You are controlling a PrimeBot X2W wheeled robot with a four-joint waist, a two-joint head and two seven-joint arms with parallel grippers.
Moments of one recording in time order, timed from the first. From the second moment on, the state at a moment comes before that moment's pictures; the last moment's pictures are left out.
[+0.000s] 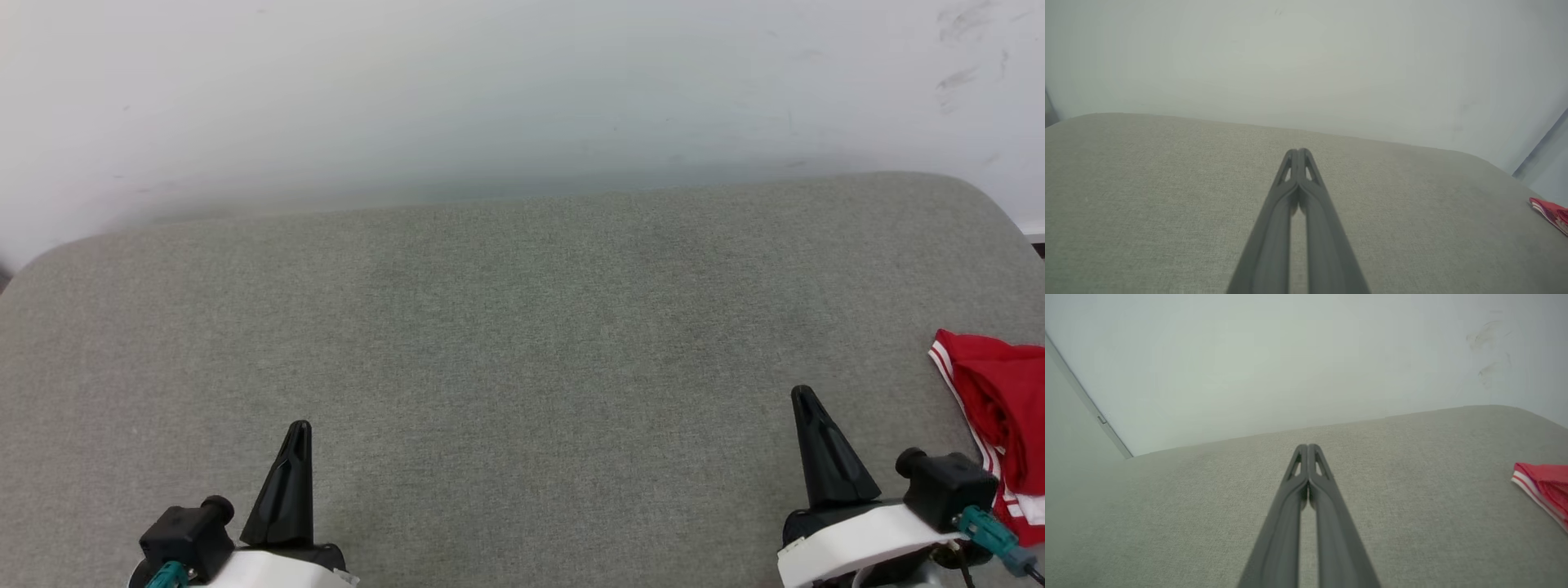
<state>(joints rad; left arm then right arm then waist) 0.08 0.06 0.02 0.04 -0.27 -0.13 -0.24 -0.01 -0.05 0.07 0.15 0.25 0.13 -0.22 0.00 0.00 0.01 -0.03</state>
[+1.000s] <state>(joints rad) 0.02 0.07 0.03 0.12 -0.78 -0.13 -0.13 -0.04 -0.07 0.04 0.18 0.78 0.13 -0.12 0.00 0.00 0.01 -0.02</state>
